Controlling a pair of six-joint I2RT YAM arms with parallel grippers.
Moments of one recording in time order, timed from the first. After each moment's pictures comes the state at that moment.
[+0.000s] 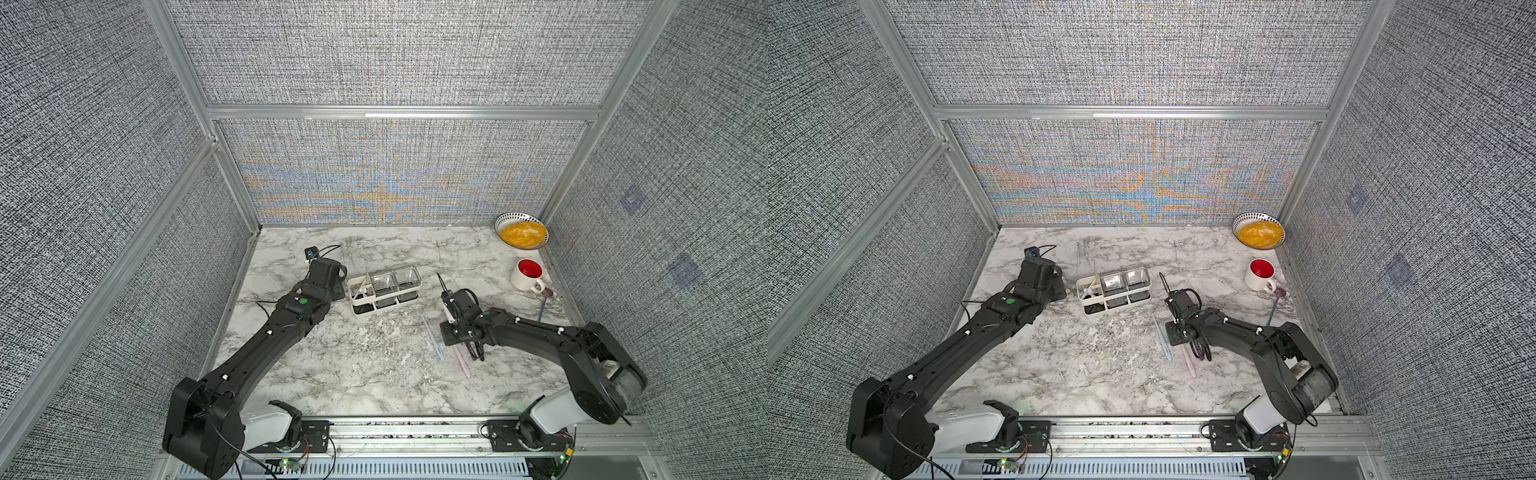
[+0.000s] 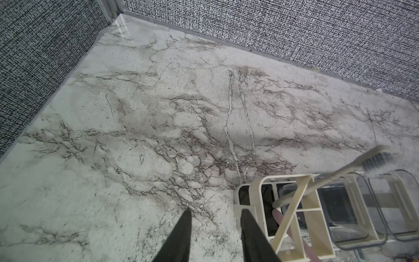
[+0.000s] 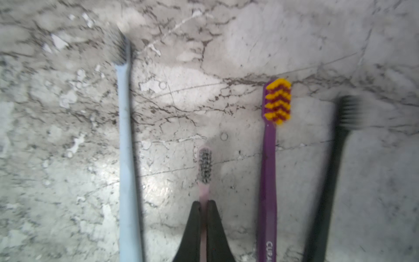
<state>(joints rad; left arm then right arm) -0.45 1.25 0.93 -0.43 -0.37 -0.53 0.60 1.51 0.77 -0.37 0.10 0.27</state>
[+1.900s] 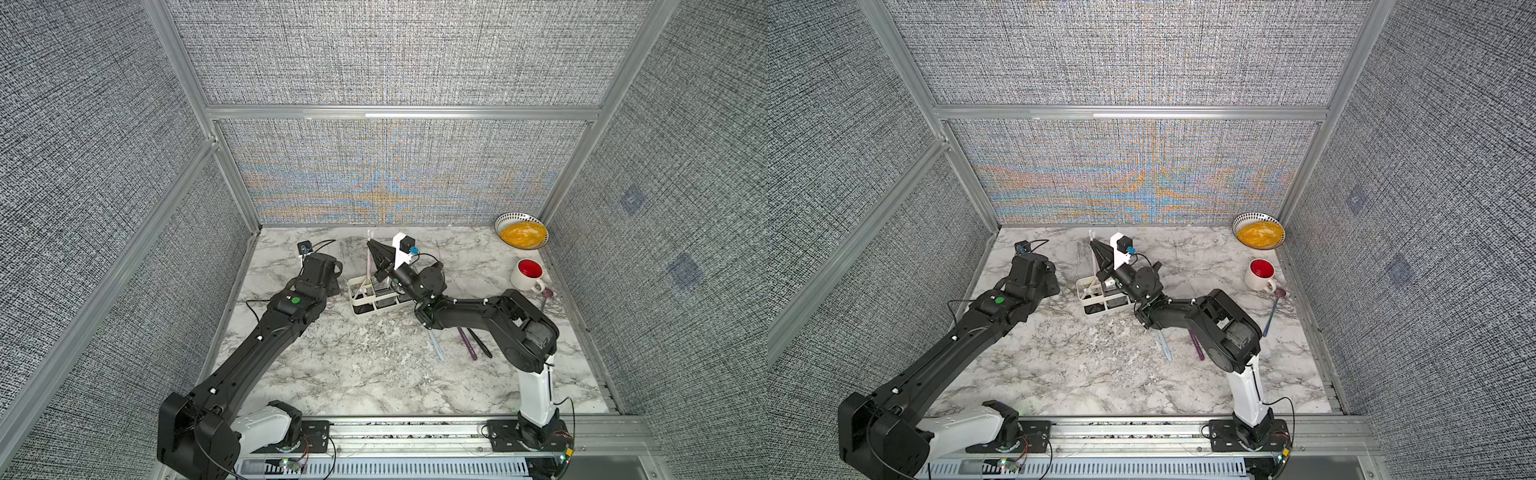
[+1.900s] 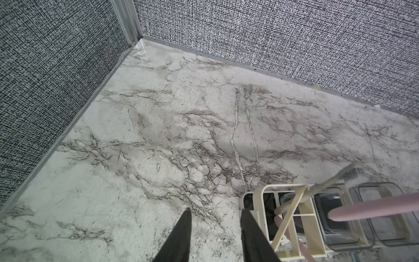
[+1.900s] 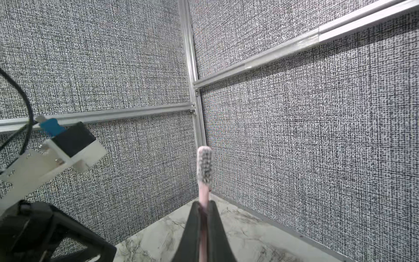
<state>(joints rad) -0.45 1.20 1.00 -0.52 -0.42 -0.51 0.77 2.02 1.15 1.28 -0.06 0.19</state>
